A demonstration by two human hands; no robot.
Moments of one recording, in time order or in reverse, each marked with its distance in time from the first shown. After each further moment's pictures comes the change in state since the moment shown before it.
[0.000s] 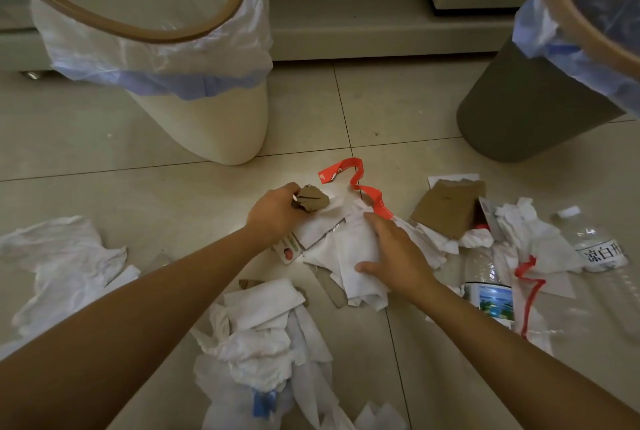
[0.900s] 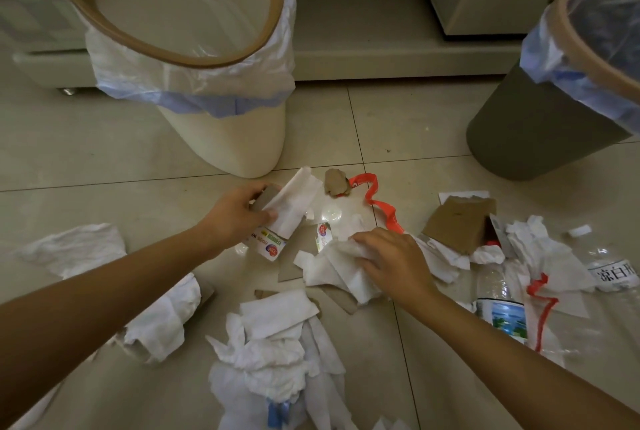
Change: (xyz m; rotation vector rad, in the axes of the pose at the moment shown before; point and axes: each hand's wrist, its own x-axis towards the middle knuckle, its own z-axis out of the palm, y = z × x) left_hand -0.050 -0.021 -0.086 -0.385 -0.021 0.035; right_hand -0.008 -0.049 -0.016 -0.140 0.235 -0.388
